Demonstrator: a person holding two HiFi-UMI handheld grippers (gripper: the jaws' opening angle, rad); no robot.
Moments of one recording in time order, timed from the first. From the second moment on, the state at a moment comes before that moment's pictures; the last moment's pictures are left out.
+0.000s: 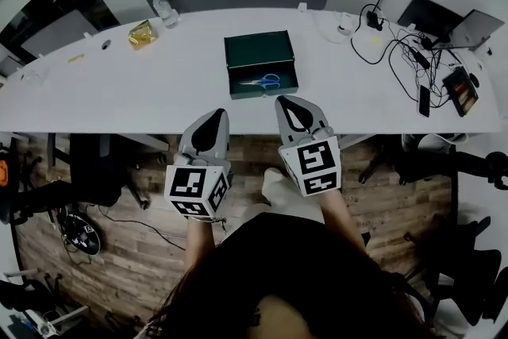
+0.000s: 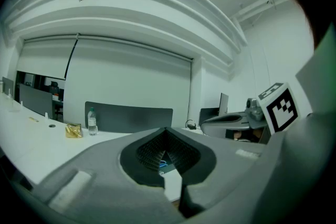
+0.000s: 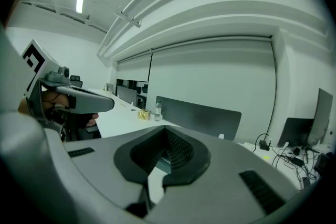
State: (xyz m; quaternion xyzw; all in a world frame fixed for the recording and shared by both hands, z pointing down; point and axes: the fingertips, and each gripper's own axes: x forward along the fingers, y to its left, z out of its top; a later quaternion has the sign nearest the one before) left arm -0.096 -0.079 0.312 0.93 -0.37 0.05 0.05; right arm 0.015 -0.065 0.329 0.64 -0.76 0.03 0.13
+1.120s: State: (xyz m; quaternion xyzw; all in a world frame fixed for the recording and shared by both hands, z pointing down) left arm -0.123 0.026 0.307 0.94 -0.34 0.03 0.05; right arm -0.019 0.040 0.306 0.66 -0.74 0.00 0.12
